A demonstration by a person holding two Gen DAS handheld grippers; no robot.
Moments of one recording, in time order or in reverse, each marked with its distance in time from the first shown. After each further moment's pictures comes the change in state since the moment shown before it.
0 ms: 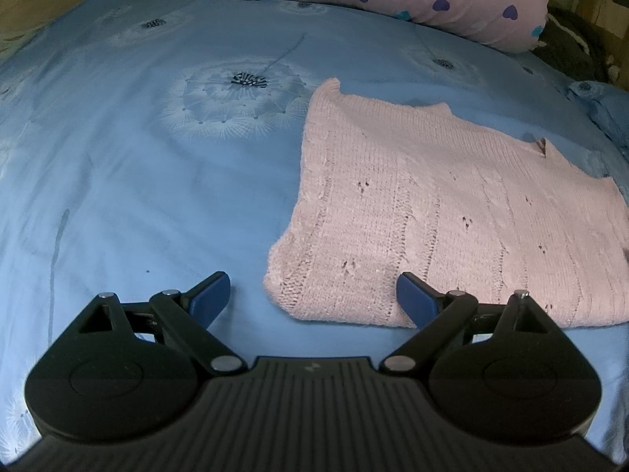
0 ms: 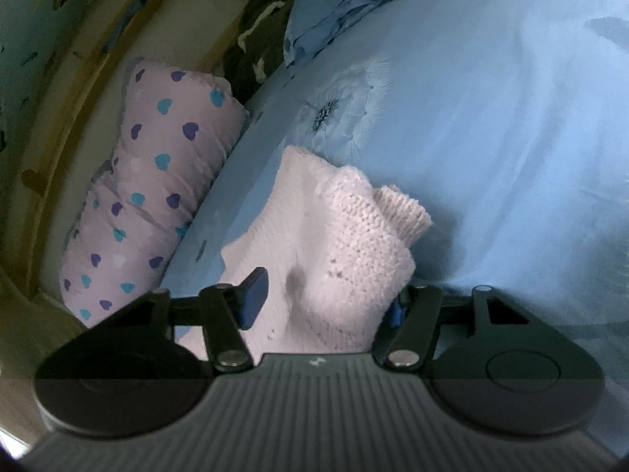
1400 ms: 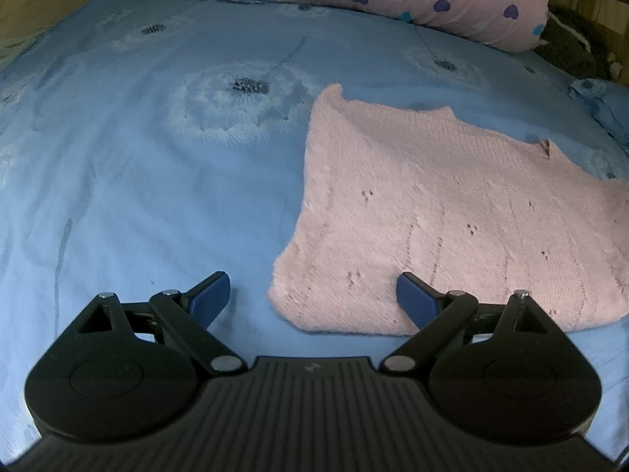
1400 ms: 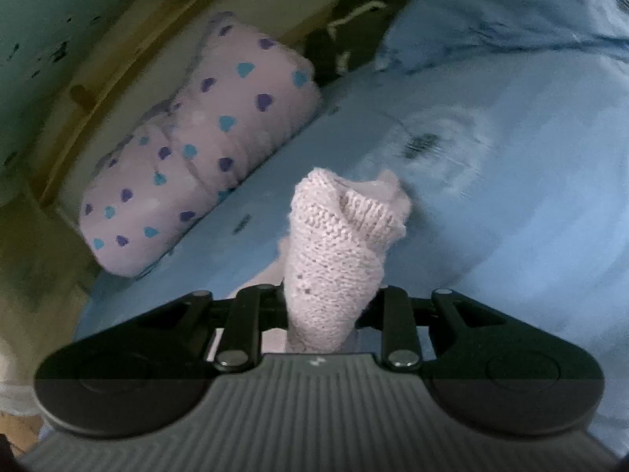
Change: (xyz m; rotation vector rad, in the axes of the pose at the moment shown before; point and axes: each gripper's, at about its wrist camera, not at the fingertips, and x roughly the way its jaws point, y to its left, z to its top) left arm -0.002 0.002 0.005 0.010 -0.012 0.017; right arm -0.010 0.066 0.014 -0.334 0.041 0.083
